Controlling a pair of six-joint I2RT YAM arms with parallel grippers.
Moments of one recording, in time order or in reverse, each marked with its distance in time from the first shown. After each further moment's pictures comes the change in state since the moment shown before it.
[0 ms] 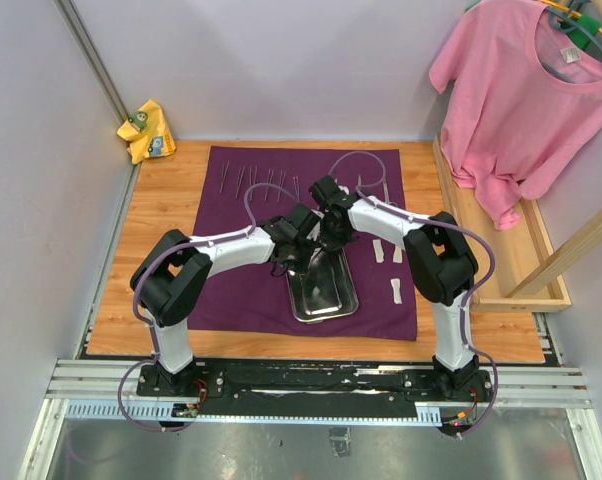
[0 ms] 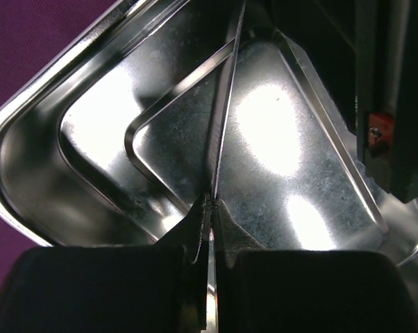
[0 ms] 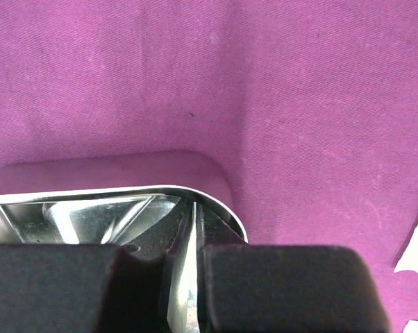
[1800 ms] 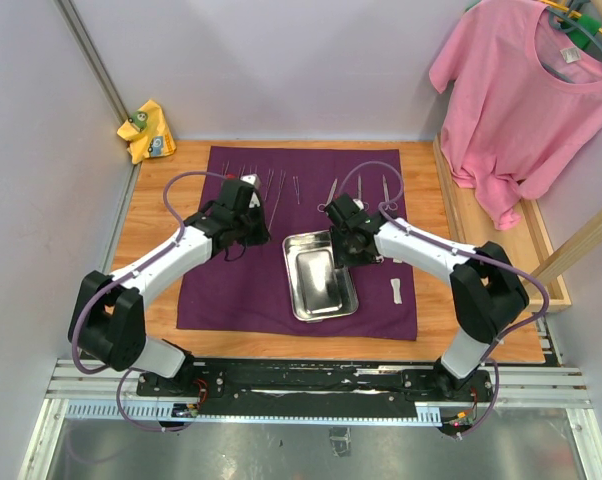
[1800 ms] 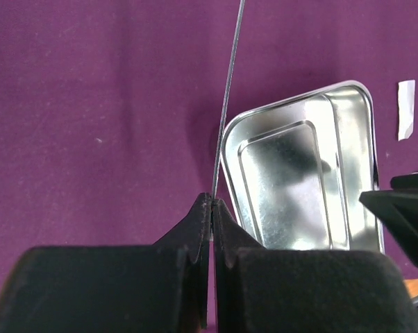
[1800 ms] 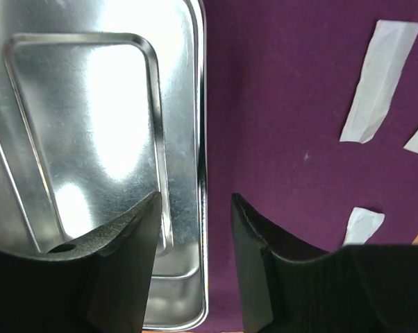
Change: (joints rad) left arm 0.290 -0.389 -0.149 0.026 0.052 -0.162; right arm 0.049 -0.364 -0.308 -0.022 0.036 -0.055
